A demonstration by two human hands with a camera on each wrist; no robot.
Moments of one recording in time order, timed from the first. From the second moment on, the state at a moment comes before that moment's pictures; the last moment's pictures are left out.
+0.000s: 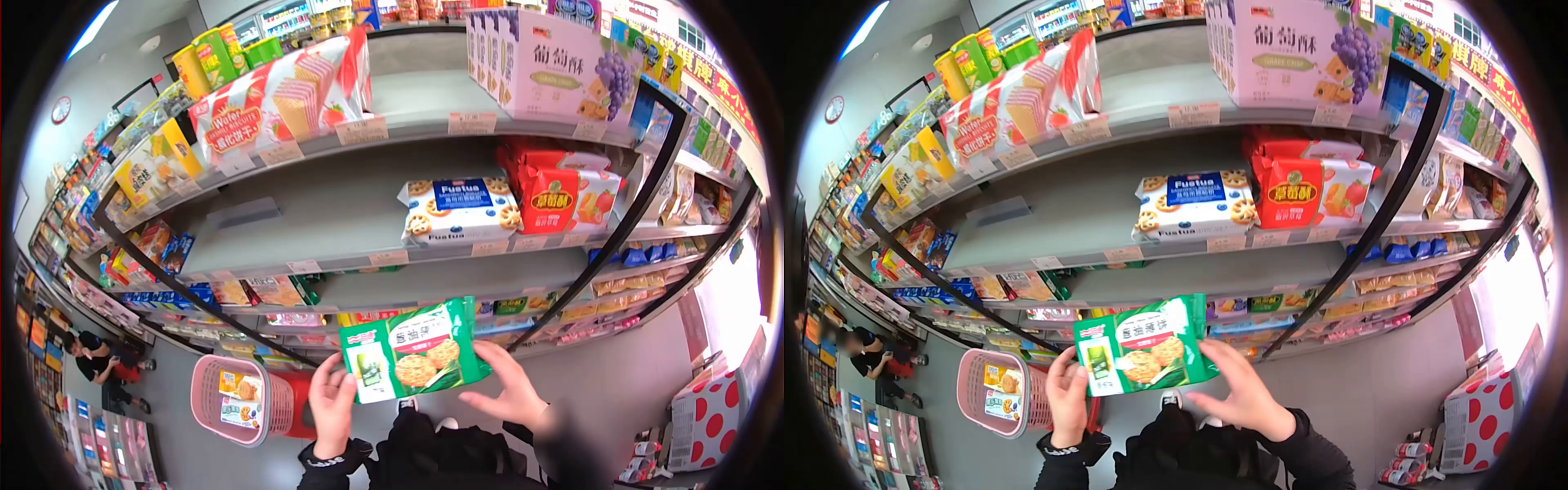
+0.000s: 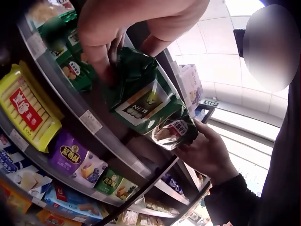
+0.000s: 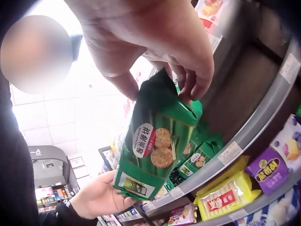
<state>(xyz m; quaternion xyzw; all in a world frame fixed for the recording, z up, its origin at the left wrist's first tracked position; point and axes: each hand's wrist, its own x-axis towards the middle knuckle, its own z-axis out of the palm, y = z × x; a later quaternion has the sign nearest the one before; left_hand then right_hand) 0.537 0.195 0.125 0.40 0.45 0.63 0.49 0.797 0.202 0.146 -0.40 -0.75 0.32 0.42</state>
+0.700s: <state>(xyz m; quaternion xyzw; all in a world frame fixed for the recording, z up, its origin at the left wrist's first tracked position) 0.414 0.390 0.255 0.62 0.38 0.40 0.56 0.681 0.376 0.251 -0.44 -0.79 0.06 0.43</state>
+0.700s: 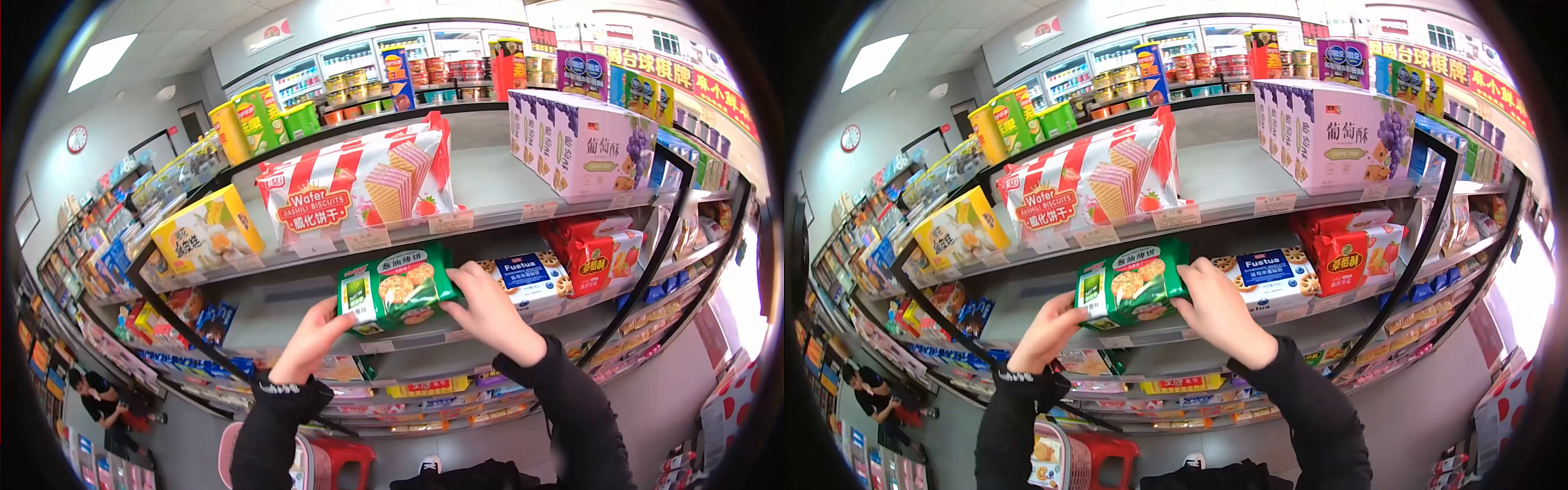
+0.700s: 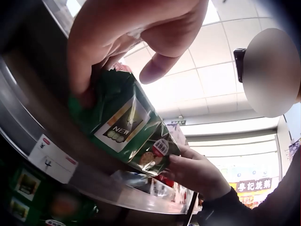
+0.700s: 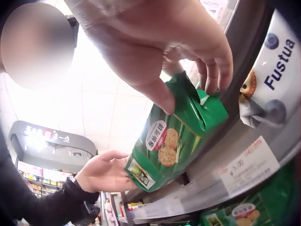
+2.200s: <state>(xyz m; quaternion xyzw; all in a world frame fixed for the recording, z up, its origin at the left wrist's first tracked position) 0.429 0.336 0.102 0.56 0.41 0.35 0.62 0.683 0.412 0.077 -0.54 -0.68 0.12 0.47</state>
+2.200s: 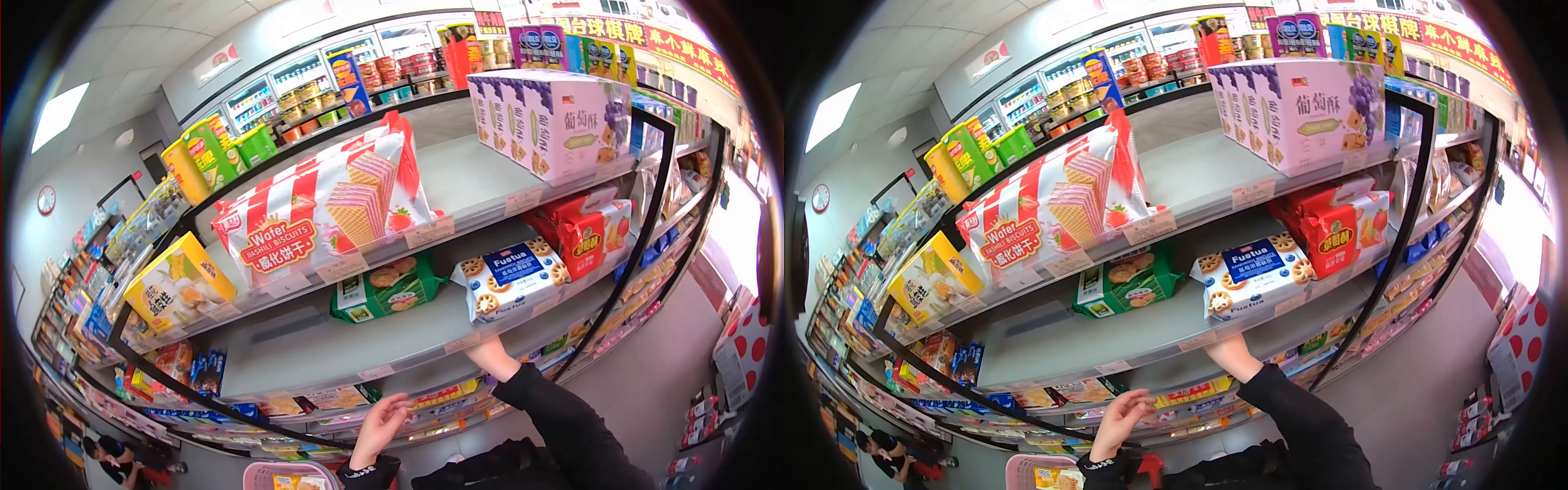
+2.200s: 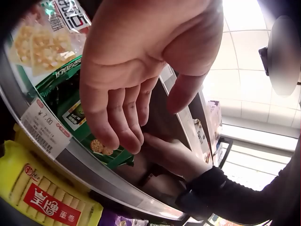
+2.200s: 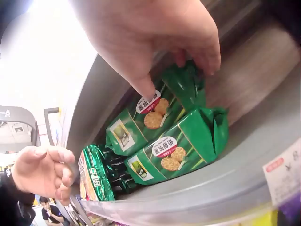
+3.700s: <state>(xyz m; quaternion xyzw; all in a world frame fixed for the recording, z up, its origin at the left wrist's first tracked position) 0.469 0.255 0.092 0.40 0.32 0.59 0.63 0.772 0.248 0.140 -0.41 -0.77 0.28 0.41</state>
